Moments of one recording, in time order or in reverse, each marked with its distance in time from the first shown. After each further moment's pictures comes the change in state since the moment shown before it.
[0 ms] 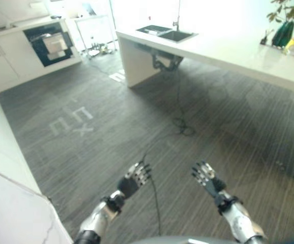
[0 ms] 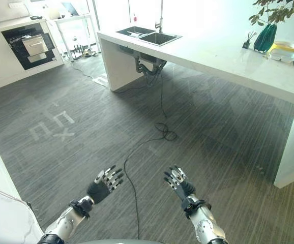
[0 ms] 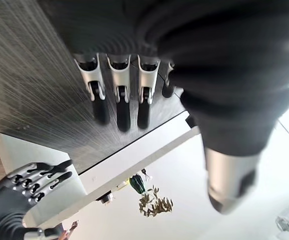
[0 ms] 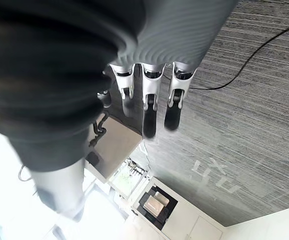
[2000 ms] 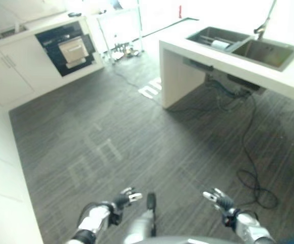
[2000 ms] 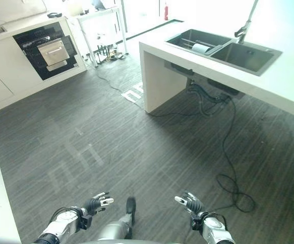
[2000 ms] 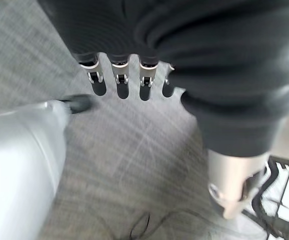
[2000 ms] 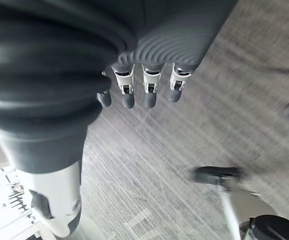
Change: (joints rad) left arm -0.057 0.075 -0.197 0.171 0.626 -0.097 0.356; right arm -0.067 -0.087 0.128 0.332 -0.395 -0.049 -0.157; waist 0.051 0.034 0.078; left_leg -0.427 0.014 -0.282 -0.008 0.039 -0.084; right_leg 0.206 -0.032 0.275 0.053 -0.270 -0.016
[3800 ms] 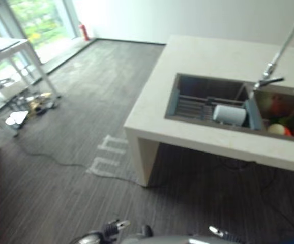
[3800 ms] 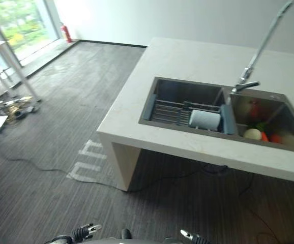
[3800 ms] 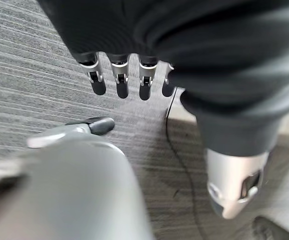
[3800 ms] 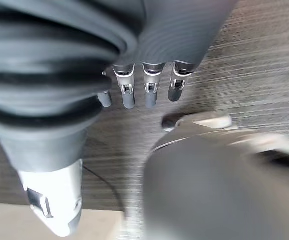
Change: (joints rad) left arm -0.012 -0.023 0.070 0.442 0.000 -0.097 0.048; right arm -0.017 0.090 -0.160 0.413 -0.074 0.028 0.008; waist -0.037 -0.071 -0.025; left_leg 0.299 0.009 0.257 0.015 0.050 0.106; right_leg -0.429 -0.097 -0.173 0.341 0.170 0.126
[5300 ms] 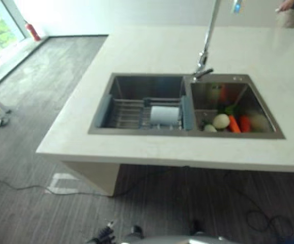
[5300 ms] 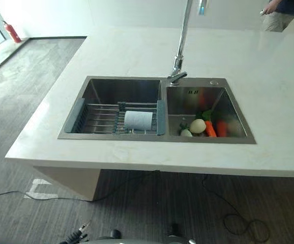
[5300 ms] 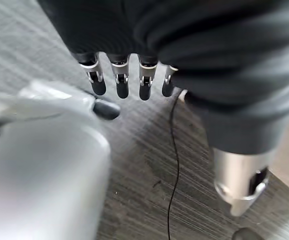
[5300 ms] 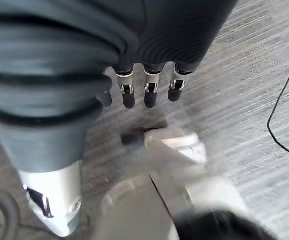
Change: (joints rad) left arm 0.071 -0.104 0.240 -0.013 -0.280 0.085 0.079; right arm 0.098 -0.095 -0.099 0.012 0.058 0.090 -0.012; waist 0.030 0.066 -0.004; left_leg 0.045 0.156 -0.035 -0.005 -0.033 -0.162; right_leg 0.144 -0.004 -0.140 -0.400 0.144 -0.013
